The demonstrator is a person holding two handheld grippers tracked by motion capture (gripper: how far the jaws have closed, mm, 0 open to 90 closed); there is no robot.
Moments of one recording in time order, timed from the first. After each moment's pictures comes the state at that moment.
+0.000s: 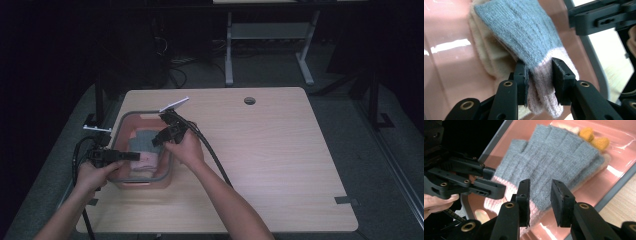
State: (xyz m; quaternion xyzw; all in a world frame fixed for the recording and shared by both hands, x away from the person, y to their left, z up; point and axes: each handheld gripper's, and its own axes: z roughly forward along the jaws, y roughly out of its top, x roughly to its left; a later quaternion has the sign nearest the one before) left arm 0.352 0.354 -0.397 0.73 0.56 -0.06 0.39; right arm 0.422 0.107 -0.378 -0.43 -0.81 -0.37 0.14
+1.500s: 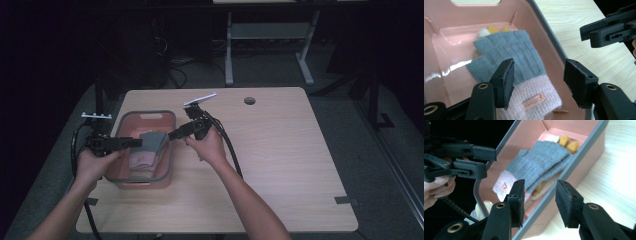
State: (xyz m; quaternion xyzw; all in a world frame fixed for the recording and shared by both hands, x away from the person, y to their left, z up) left arm 0.355 0.332 -0.348 0.74 0.53 0.02 0.41; right arm 0.417 0.039 -0.360 -0.45 -0.78 -0.41 0.14
